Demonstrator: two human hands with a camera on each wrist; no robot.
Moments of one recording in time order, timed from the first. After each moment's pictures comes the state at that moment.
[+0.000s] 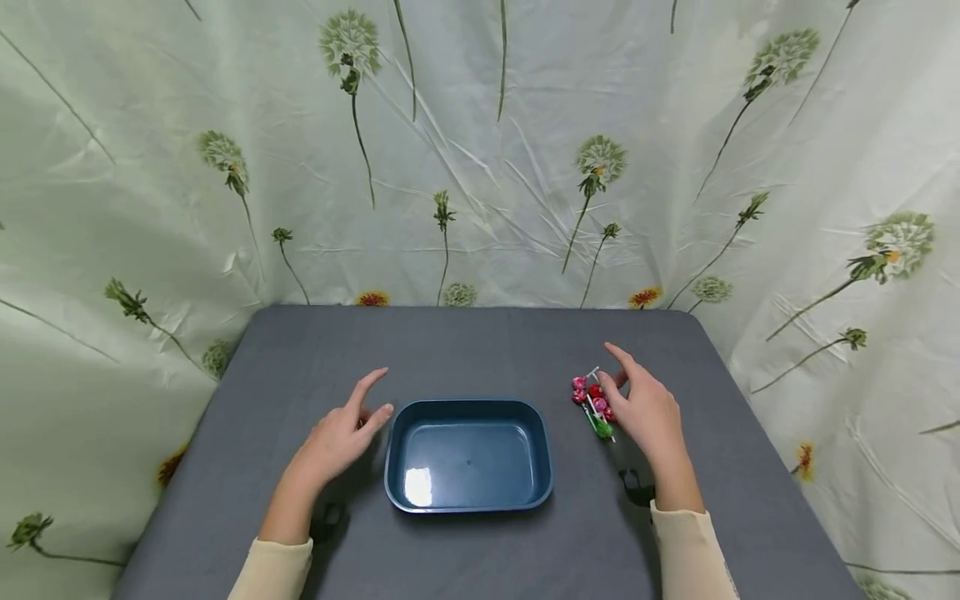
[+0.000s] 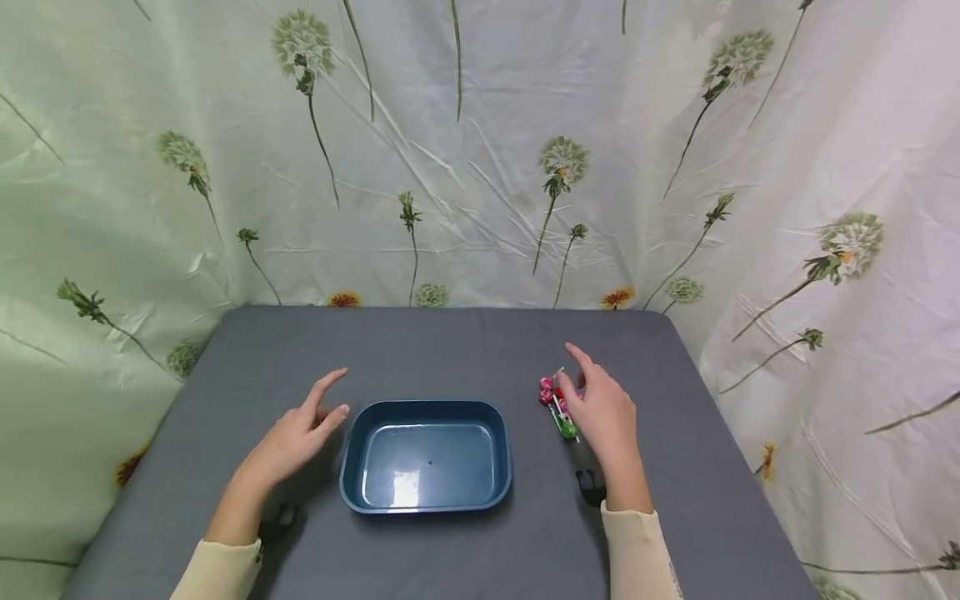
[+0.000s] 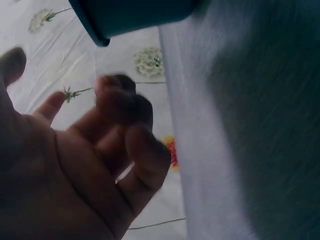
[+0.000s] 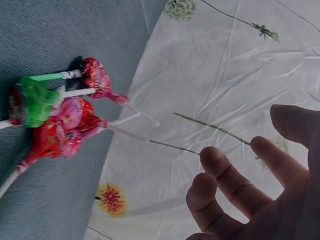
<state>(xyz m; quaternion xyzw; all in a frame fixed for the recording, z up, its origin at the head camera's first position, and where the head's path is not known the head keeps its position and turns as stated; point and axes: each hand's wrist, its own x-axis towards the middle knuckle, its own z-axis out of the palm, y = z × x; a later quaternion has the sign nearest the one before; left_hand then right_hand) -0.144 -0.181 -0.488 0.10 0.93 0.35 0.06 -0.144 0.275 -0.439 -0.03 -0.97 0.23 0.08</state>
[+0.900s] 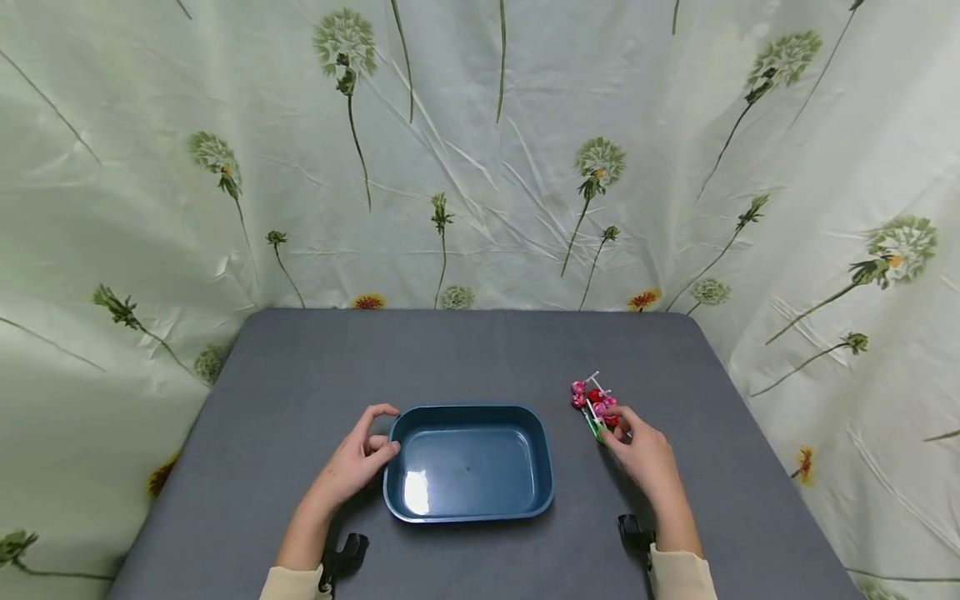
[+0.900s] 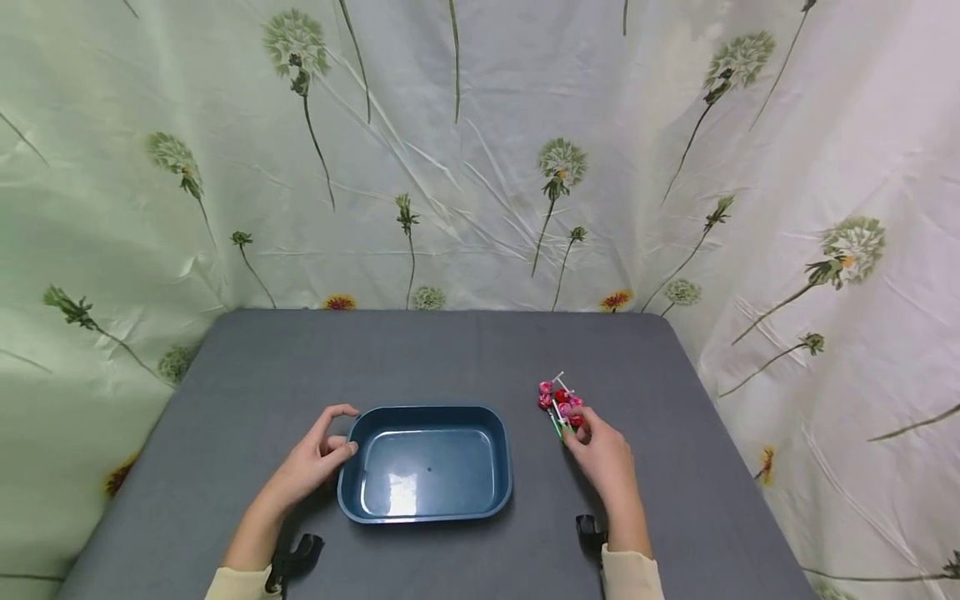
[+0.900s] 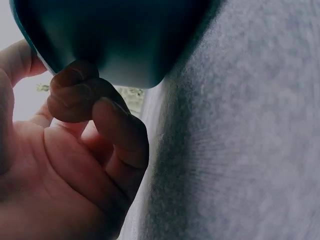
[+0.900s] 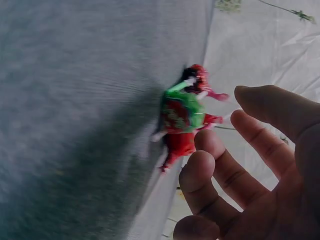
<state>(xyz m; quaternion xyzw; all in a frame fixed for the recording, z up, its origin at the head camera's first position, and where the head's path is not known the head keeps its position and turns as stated) -0.136 -0.170 -0.534 0.09 0.80 0.57 0.15 -0.118 0.287 -0.498 -0.11 -0.96 0.27 -0.02</state>
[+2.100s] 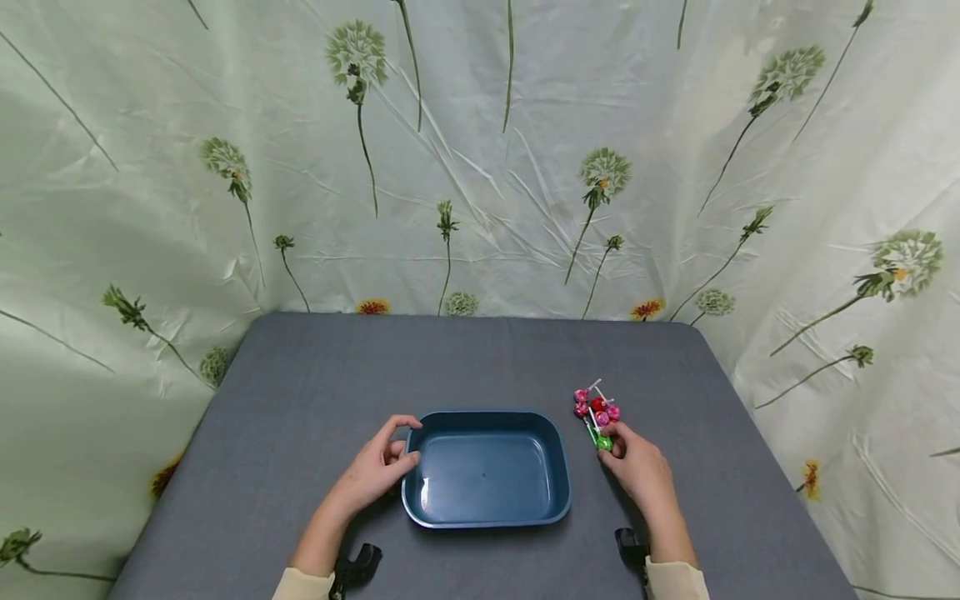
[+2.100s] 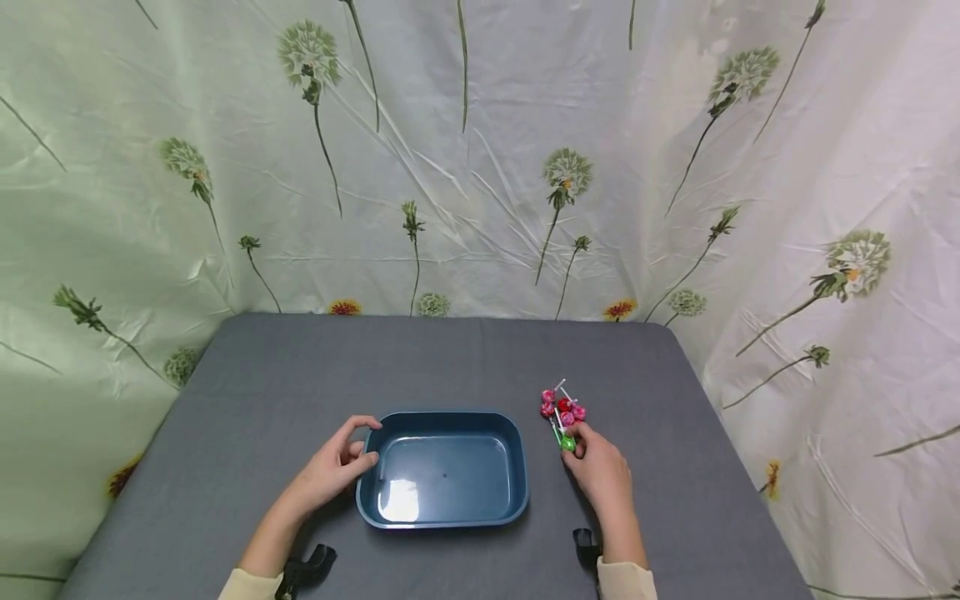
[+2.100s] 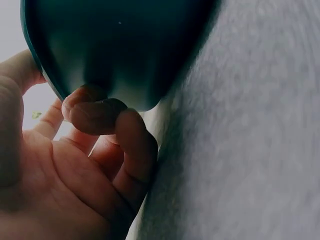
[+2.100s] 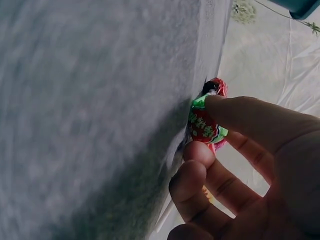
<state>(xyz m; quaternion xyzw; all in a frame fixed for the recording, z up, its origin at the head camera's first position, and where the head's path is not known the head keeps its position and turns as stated) -0.136 -0.148 -0.539 0.11 0.80 0.58 0.15 -0.118 0.282 -0.516 -0.12 -0.96 0.24 -0.03</state>
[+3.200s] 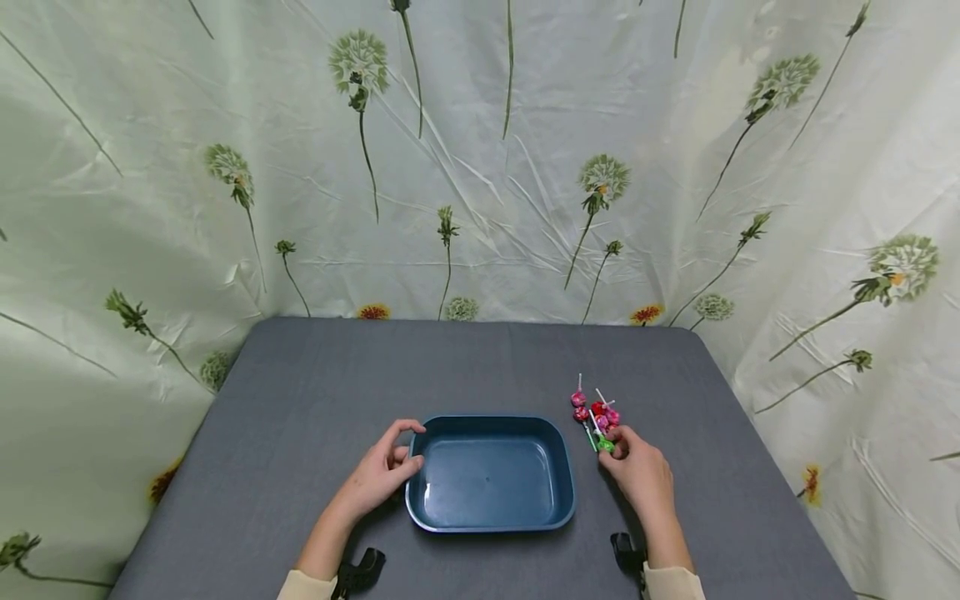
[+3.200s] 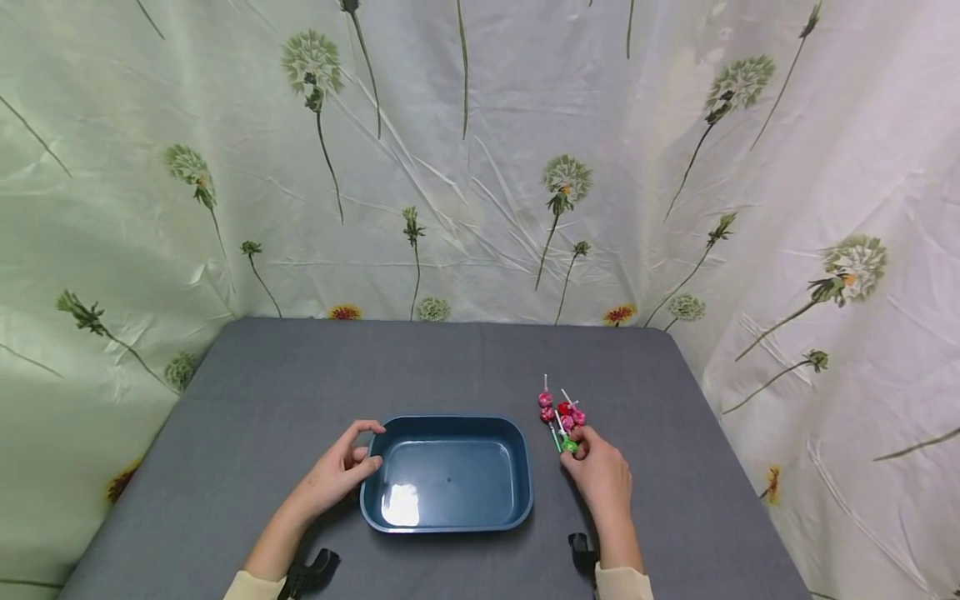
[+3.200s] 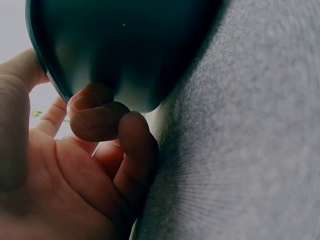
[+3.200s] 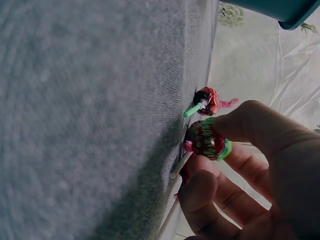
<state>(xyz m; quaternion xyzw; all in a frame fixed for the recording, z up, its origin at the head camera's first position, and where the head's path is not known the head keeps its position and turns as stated) -0.137 -0.144 -0.543 0.11 0.79 0.58 0.16 -0.117 0.277 -0.523 -0.15 -0.96 0.23 0.05</state>
